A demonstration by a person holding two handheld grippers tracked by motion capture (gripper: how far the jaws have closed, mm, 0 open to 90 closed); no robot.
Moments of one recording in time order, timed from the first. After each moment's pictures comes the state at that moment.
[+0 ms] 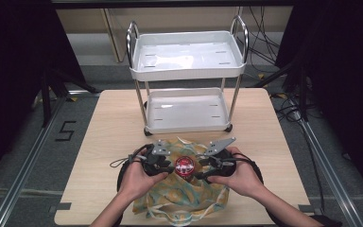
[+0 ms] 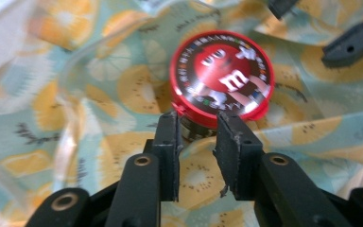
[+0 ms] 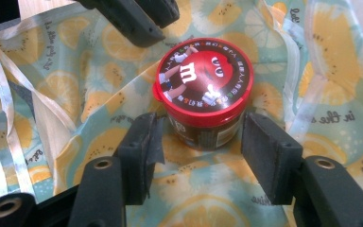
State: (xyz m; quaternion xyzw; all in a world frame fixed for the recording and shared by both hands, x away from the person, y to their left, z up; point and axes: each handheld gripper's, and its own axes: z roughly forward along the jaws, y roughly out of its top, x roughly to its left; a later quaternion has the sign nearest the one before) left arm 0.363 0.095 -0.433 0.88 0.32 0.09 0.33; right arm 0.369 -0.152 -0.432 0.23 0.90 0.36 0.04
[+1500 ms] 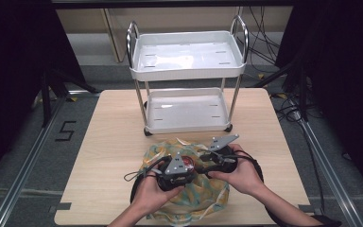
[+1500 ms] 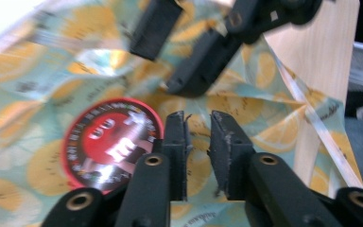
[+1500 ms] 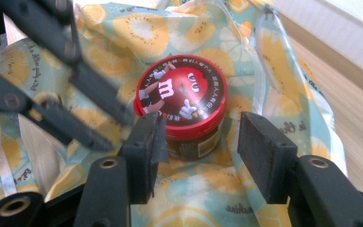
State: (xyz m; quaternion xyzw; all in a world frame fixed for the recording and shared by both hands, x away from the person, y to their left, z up) left arm 0.327 0.049 -0.441 0.89 0.20 0.09 0.40; right arm 0.374 -0.156 -0.427 0.25 0.89 0.38 0.06
